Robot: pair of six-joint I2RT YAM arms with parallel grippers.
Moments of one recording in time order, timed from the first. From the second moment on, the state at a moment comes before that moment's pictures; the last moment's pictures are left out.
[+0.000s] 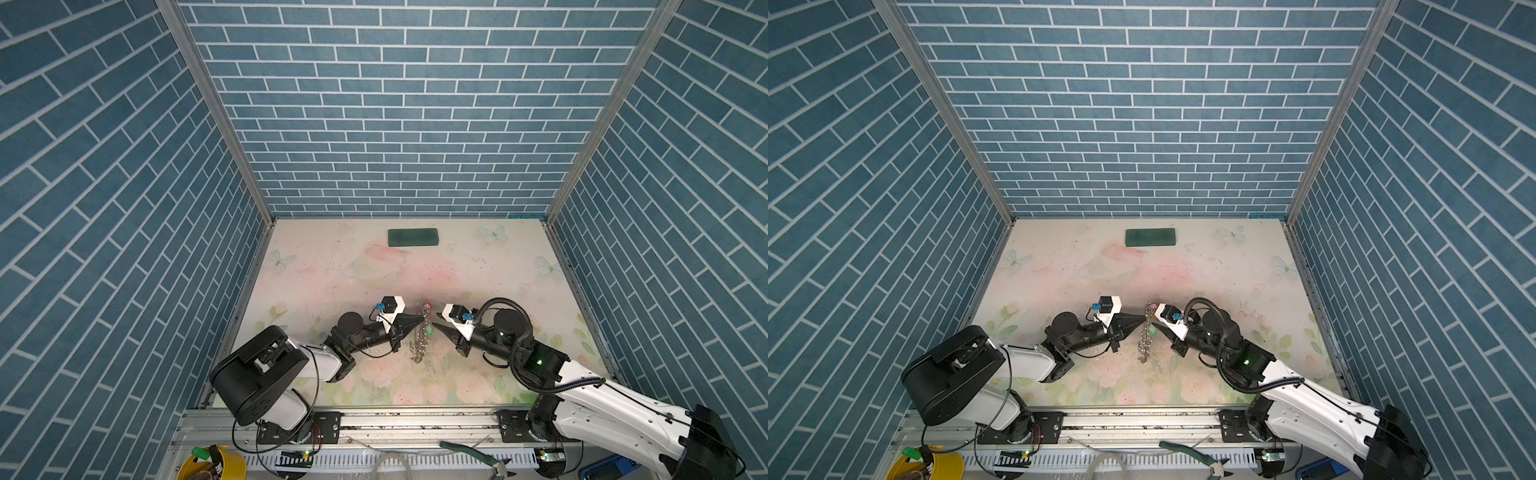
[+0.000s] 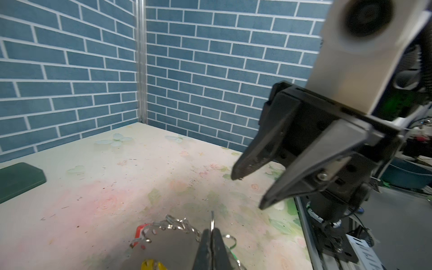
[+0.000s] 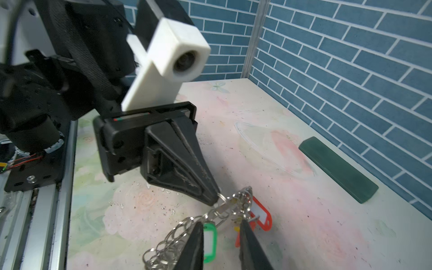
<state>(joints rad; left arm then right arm) -0.74 1.50 0.29 1.26 0.58 -0.19 0.89 0.84 0.45 0.10 -0.19 -0.24</state>
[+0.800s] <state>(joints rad) -0.74 1.47 0.29 1.27 0.79 -0.17 0.79 0.86 0.45 0.04 -0.56 -0.23</state>
